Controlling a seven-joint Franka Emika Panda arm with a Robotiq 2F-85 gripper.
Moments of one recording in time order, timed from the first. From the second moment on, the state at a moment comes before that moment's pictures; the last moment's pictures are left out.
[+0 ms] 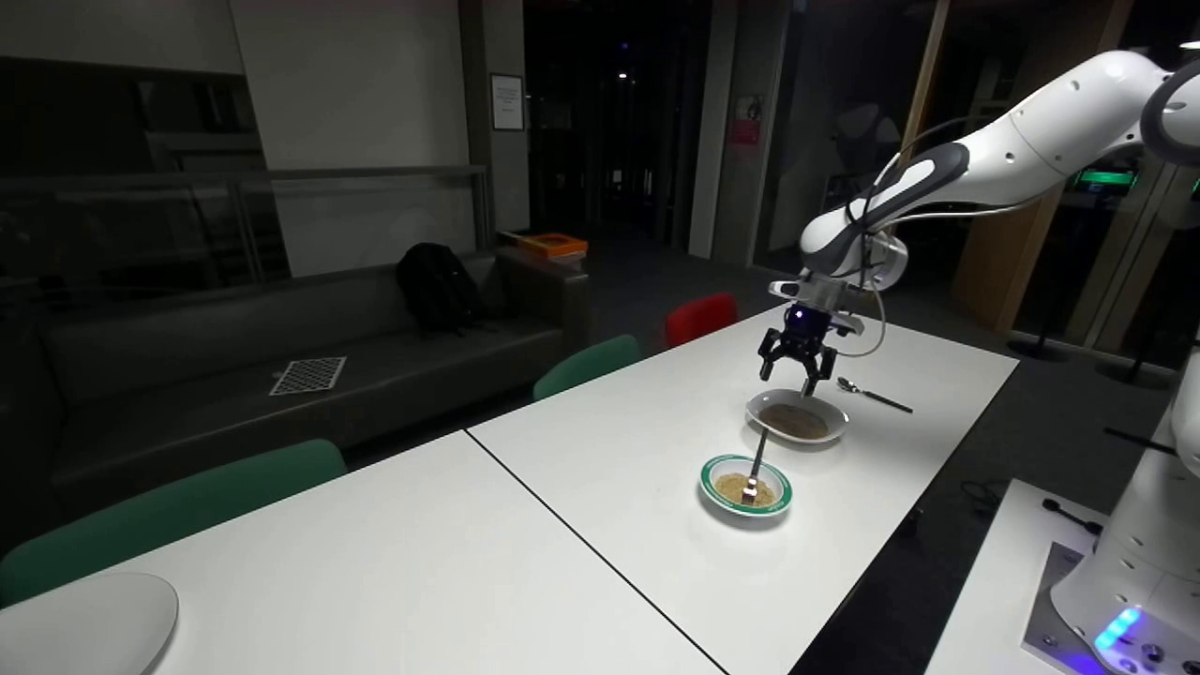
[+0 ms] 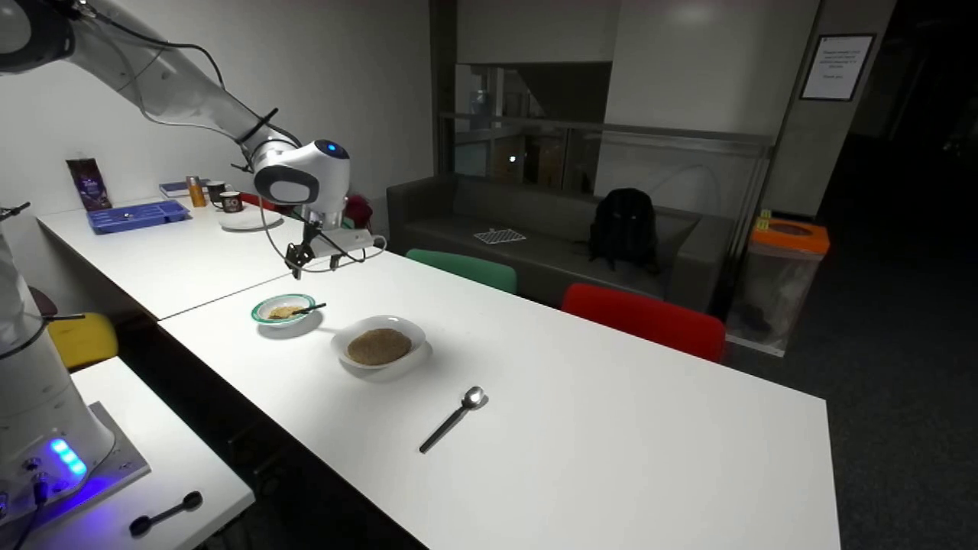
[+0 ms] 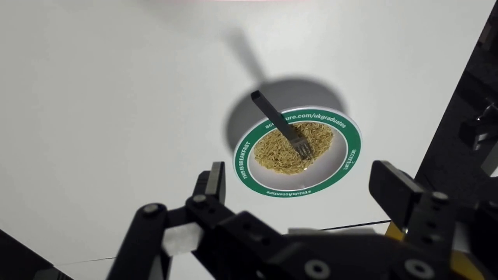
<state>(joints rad) -0.07 0.12 -0.06 -2.27 0.52 2.29 -1.90</state>
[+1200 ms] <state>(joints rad) -0.07 0.17 0.01 -2.27 0.48 2.33 -1.93</state>
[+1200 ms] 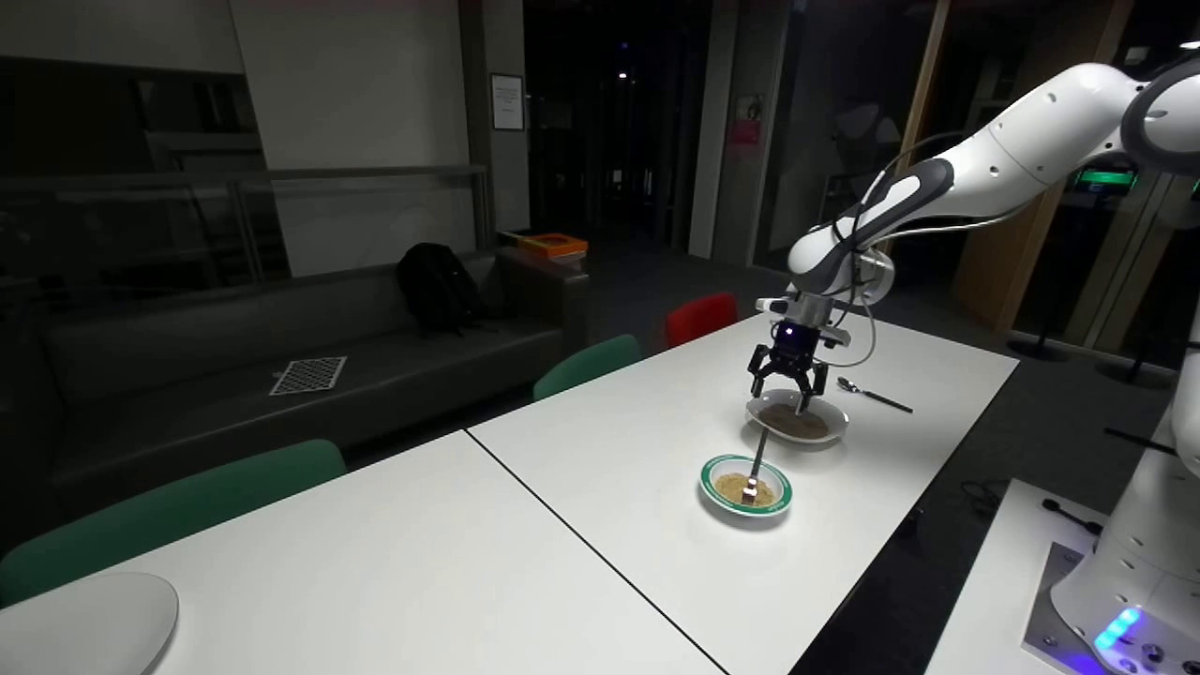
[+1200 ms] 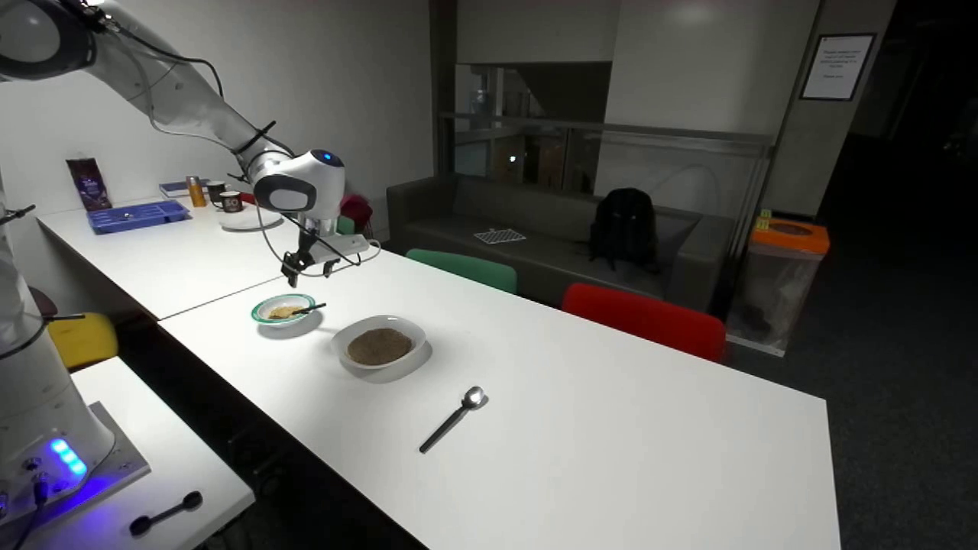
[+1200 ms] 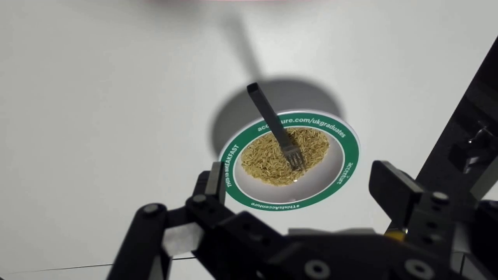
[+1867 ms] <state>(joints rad) -0.06 0.17 0.02 -2.34 0.27 2.38 -2.01</state>
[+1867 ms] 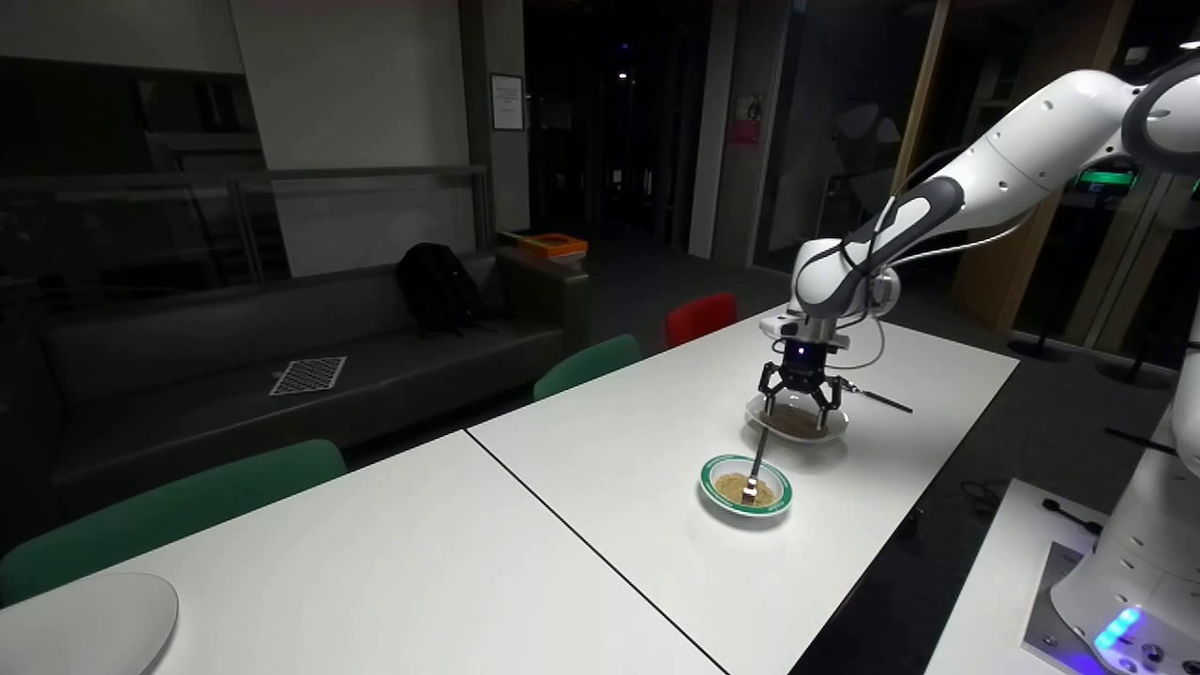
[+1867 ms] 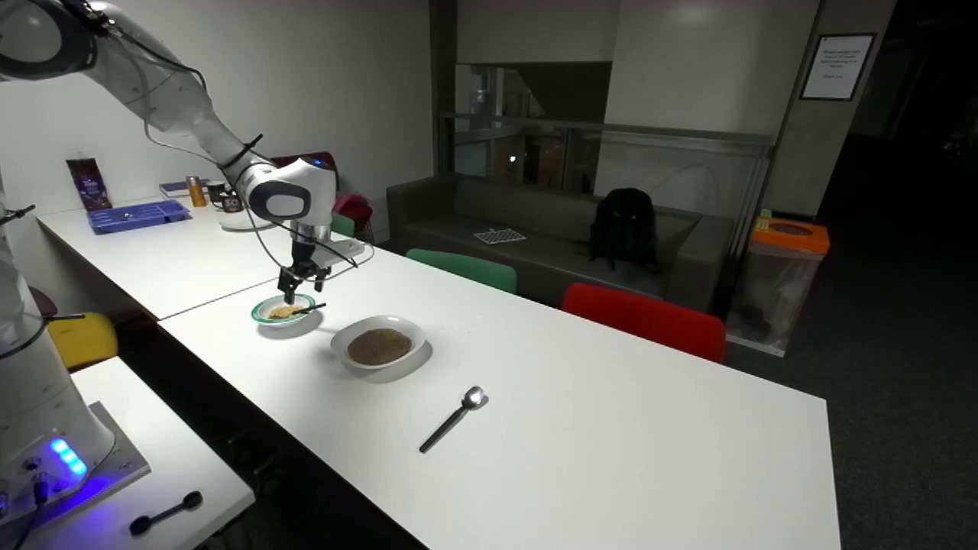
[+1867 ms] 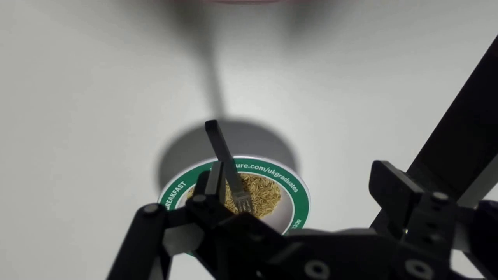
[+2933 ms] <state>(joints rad) -0.11 0.17 0.05 -2.41 0.62 2.50 -2.26</state>
